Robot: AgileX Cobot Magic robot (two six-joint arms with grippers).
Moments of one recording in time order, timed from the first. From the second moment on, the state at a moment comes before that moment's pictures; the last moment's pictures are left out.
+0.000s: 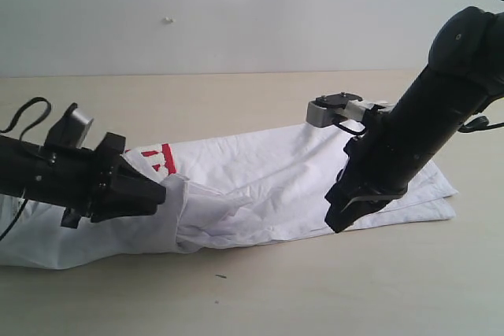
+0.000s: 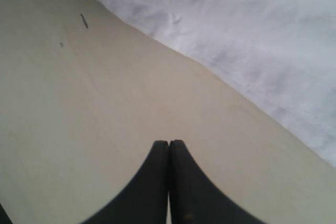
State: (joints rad) left arm -0.08 1.93 -0.84 -1.41 0.98 1.04; right arm 0.15 1.82 -1.07 0.59 0.97 -0.81
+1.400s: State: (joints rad) left arm -0.02 1.95 -0.94 -1.42 0.83 1.02; right arm 0.15 1.96 -1.07 0.24 0.90 -0.51
